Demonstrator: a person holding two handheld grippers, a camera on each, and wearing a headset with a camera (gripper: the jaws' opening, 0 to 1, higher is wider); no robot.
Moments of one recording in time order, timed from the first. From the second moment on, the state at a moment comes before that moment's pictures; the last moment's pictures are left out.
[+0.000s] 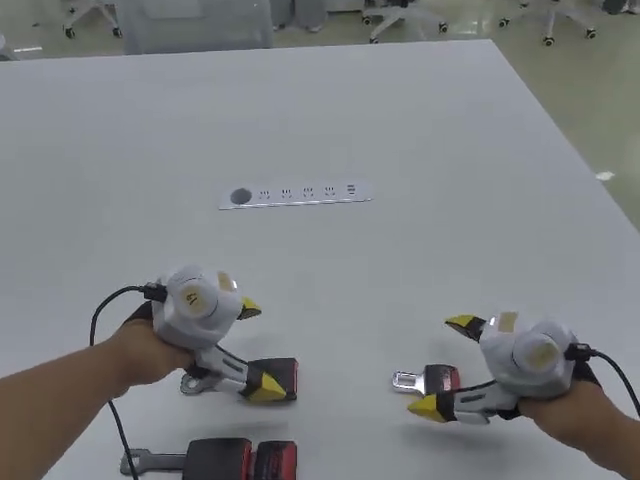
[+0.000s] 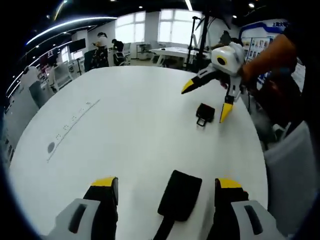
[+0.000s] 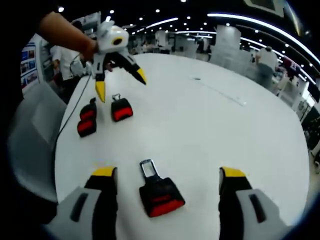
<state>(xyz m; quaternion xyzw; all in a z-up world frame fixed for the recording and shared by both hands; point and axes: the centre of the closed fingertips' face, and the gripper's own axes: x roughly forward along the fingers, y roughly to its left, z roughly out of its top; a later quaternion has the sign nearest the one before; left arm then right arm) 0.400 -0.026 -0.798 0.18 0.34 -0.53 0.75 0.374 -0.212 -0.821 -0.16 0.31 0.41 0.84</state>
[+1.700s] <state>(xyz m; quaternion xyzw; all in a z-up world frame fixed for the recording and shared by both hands) 0.265 0.139 -0.723 0.03 0.25 -0.35 0.90 0.266 -0.190 -0.753 -0.12 0.22 0.32 0.91</state>
